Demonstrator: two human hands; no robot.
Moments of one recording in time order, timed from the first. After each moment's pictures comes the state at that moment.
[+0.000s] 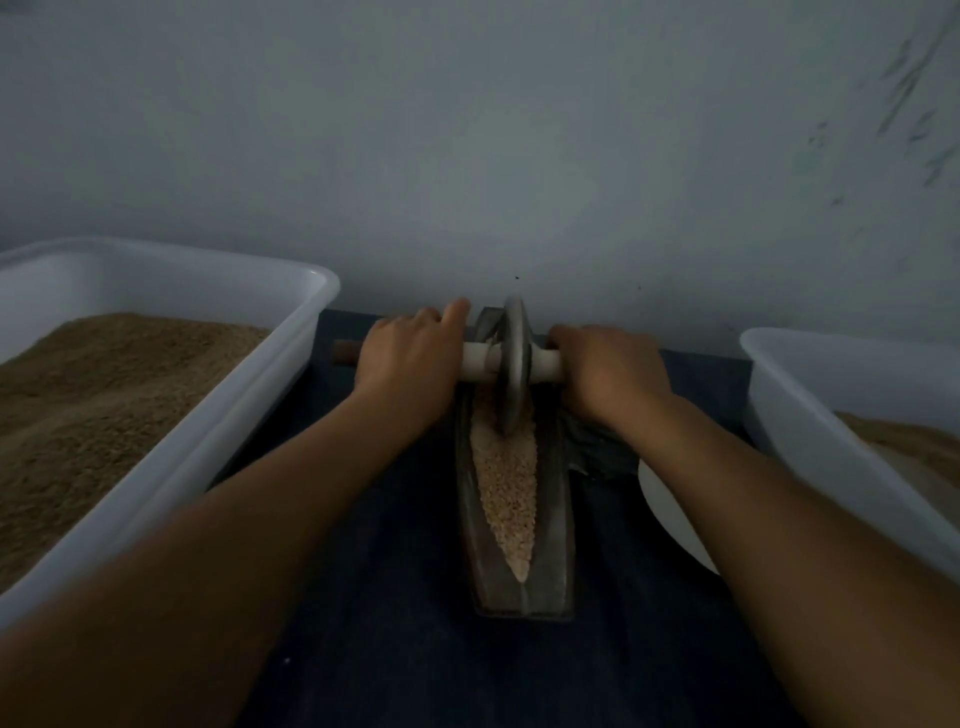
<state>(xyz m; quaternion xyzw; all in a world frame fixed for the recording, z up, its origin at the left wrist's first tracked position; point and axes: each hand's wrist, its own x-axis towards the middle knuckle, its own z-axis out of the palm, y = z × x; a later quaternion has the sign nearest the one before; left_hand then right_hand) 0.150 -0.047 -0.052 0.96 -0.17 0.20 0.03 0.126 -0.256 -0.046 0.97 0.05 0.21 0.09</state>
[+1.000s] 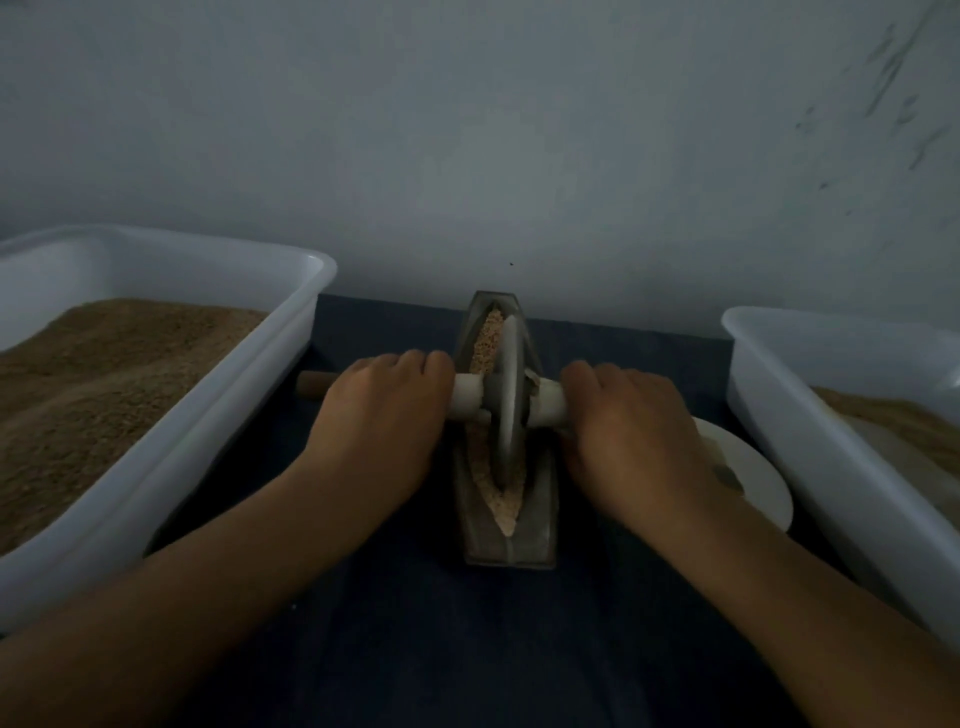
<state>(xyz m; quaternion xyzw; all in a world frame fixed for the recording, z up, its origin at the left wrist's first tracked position) 0.048 -0.023 -0.051 0.95 -0.22 0.21 -0.02 0.016 -0.244 -0.064 0.95 0.10 0.29 0.08</state>
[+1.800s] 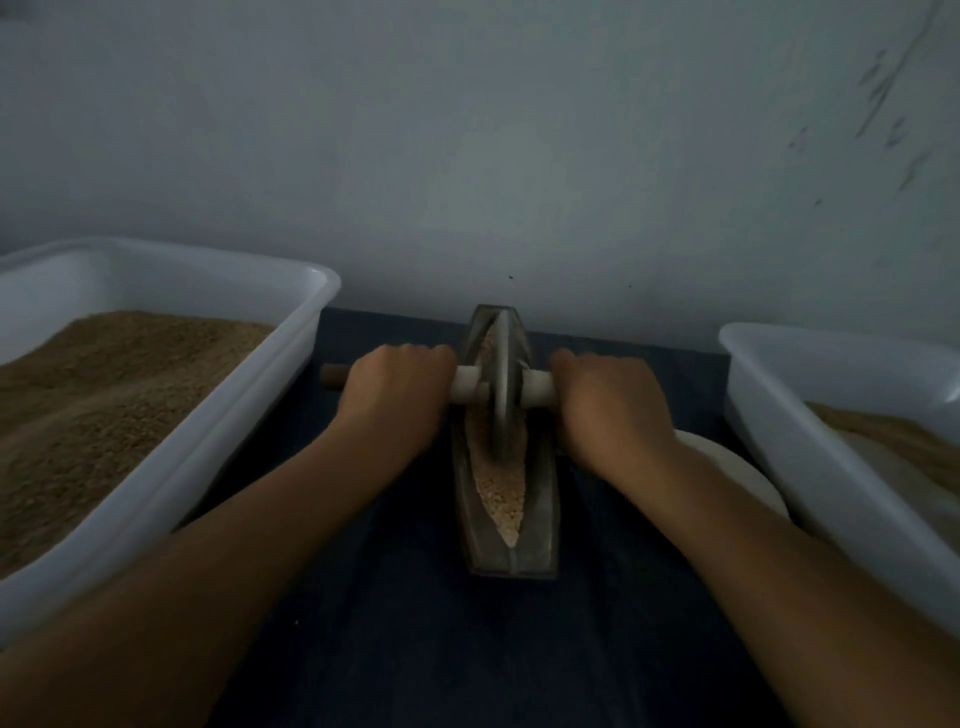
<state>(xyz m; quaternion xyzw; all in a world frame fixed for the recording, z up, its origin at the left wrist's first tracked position) 0.101 -0.037 -0.049 0.97 -0.18 0.17 -0.02 0.060 -0.241 -0.052 0.96 0.06 0.25 0.13</state>
